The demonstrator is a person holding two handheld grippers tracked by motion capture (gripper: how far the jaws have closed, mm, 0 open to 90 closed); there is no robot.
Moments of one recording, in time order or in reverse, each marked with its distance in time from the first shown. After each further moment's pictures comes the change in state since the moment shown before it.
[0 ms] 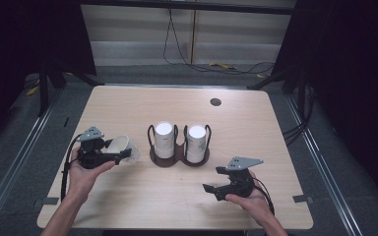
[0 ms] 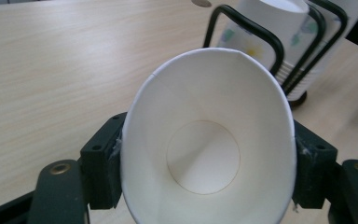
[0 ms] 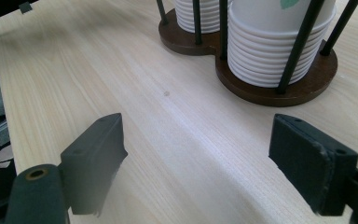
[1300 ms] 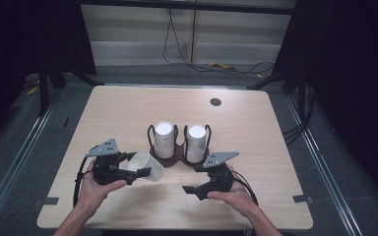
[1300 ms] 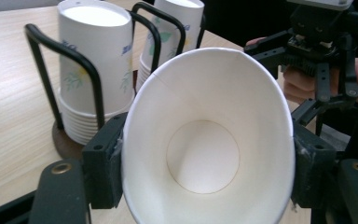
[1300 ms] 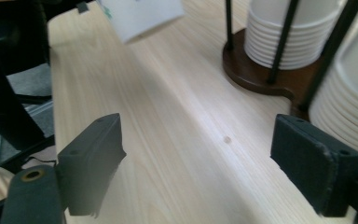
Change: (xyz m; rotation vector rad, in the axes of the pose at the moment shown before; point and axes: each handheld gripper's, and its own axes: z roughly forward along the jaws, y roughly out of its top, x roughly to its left) left arm -0.062 -0.004 -0.004 -0.053 -0.333 0.095; right arm 0.023 0.034 0.036 0.028 0.165 -0.094
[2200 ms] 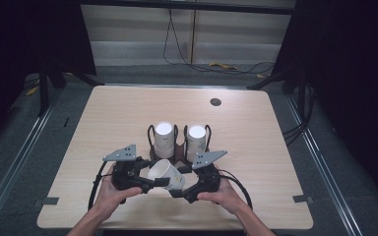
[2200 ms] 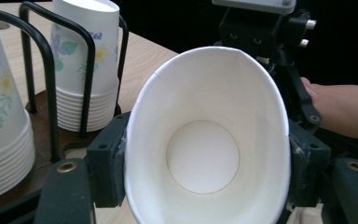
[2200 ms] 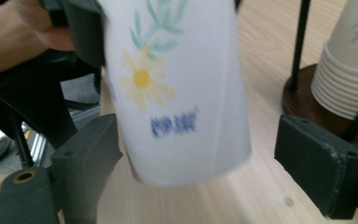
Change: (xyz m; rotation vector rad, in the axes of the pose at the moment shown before) left arm -0.026 0.002 0.038 -0.050 -0.240 0.005; right arm 0.012 0.015 0.025 -0.072 0.185 -0.051
